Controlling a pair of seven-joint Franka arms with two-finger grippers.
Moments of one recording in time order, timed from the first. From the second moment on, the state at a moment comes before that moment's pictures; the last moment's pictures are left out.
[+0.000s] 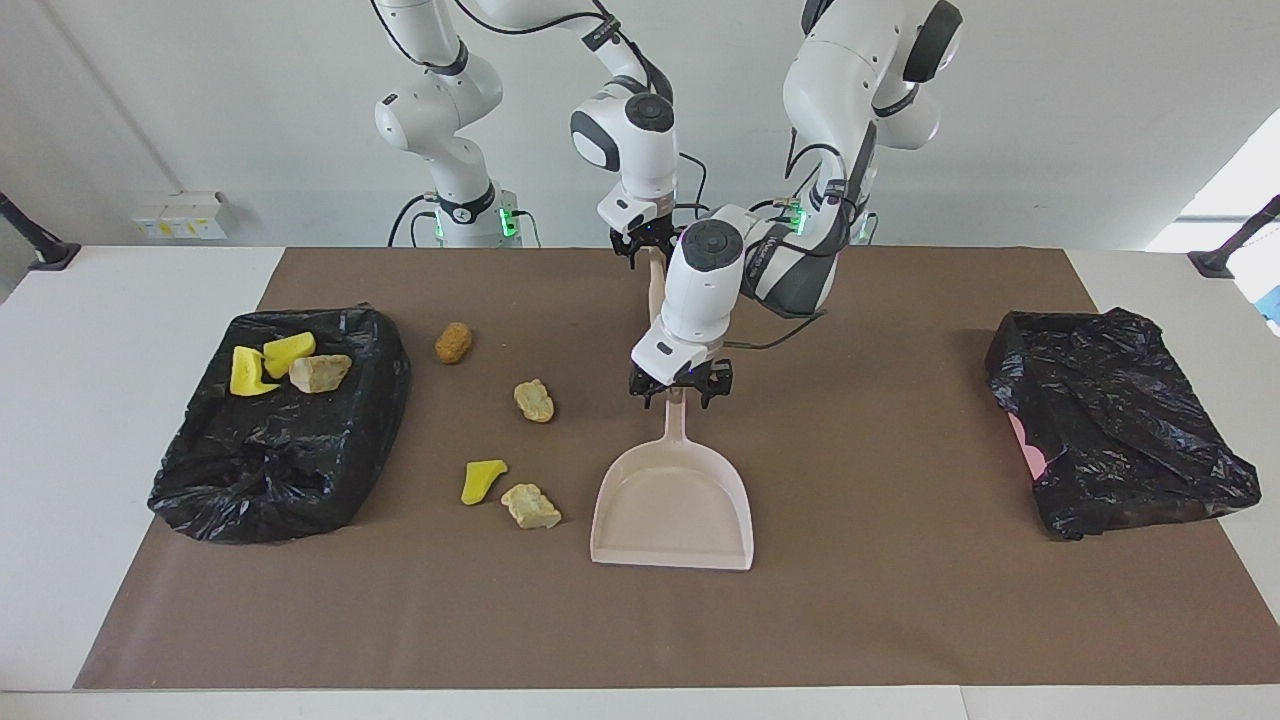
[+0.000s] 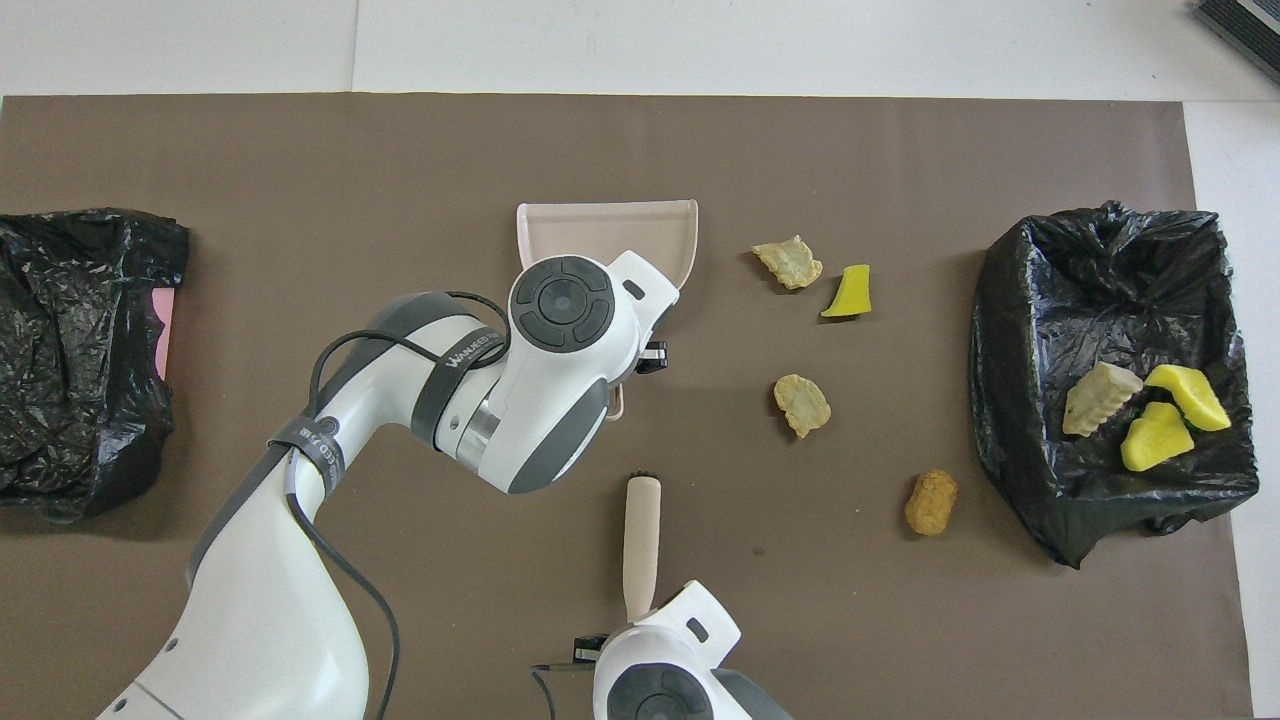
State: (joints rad) left arm -0.53 0.42 -0.14 -1.68 0.01 2.17 -0.64; right arm 0.78 -0.04 0.16 -2.40 0.15 2.33 0.93
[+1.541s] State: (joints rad) left arm -0.24 0.01 -0.10 -2.07 0.01 2.02 0.87; right arm 0.22 -0.31 0.14 -2.41 -0.07 1.73 0.72
